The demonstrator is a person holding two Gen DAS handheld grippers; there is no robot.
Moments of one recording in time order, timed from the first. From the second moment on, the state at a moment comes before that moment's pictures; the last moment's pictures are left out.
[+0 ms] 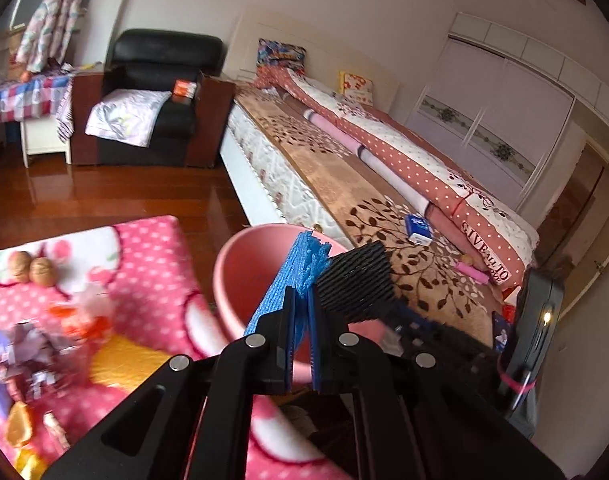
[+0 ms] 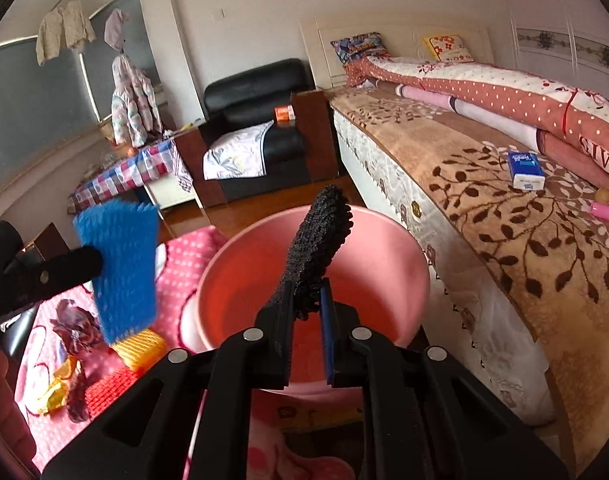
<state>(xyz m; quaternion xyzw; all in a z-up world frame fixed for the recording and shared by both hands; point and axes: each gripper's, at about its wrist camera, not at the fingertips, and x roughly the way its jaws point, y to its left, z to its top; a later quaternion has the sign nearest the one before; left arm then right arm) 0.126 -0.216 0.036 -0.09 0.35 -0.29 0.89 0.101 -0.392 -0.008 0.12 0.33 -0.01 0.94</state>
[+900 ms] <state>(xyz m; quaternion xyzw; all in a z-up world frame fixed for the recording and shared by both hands) 0.155 -0.233 0.012 -0.06 0.36 -0.25 0.90 0.110 -0.401 -0.030 0.15 0.36 -0.01 0.92</state>
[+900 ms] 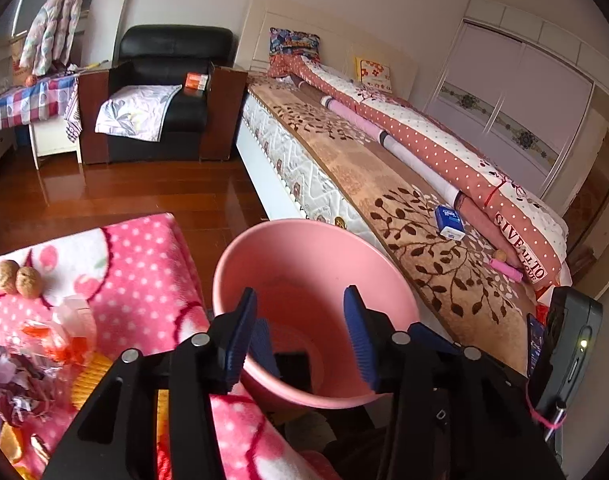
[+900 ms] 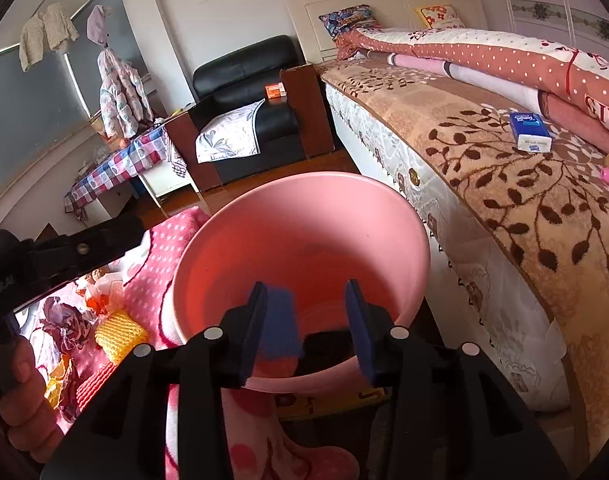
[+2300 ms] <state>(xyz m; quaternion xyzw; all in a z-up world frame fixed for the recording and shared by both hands) 0.027 -0.043 -0.022 0.00 0.41 -0.12 0.91 0.057 -0.274 -0.012 0.10 0.38 0.14 0.91</state>
